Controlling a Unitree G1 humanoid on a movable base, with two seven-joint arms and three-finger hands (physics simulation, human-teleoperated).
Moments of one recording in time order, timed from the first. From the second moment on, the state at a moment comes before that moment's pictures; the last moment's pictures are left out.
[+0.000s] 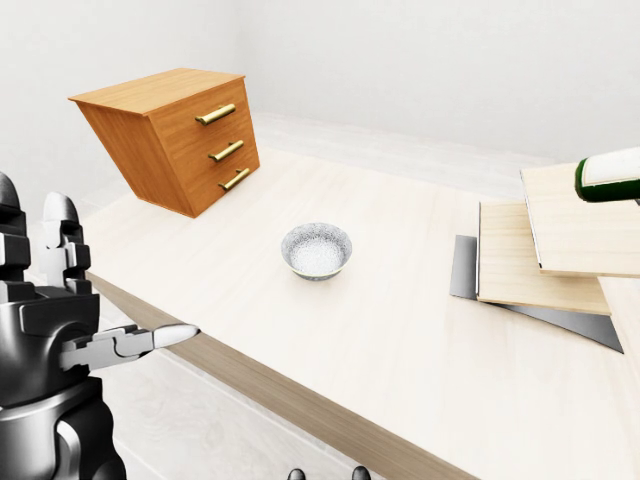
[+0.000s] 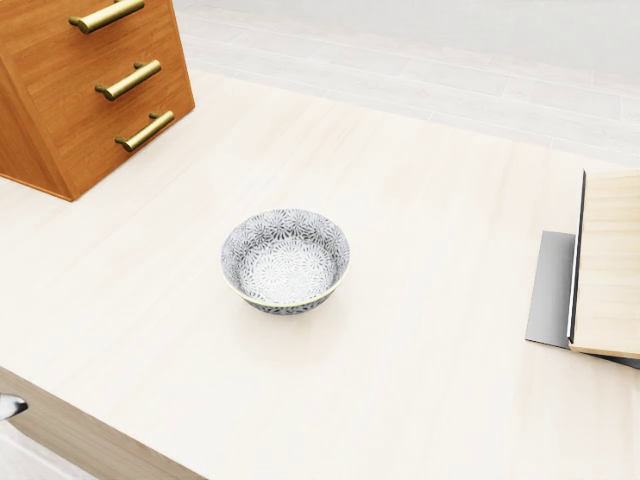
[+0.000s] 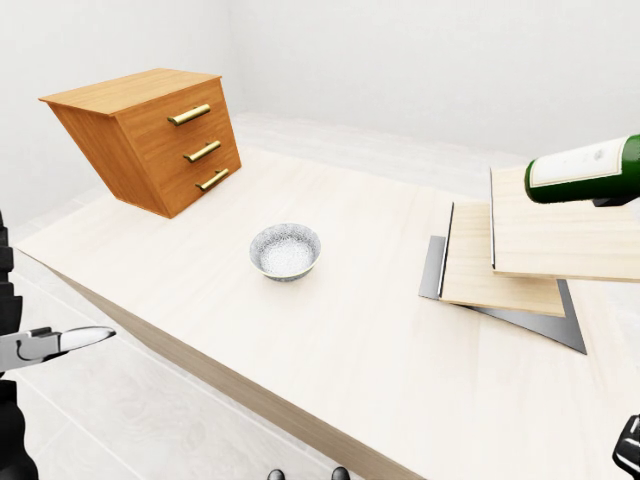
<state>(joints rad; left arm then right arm) 0.09 0.08 0.52 -0.77 -0.30 0.09 -0.17 -0.66 -1.10 -0.48 0.80 1.04 0.09 0.29</state>
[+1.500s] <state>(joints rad) 0.09 0.08 0.52 -0.76 -0.29 0.09 -0.17 -0.67 -1.00 -0.46 0.90 0.85 0.09 0.40</state>
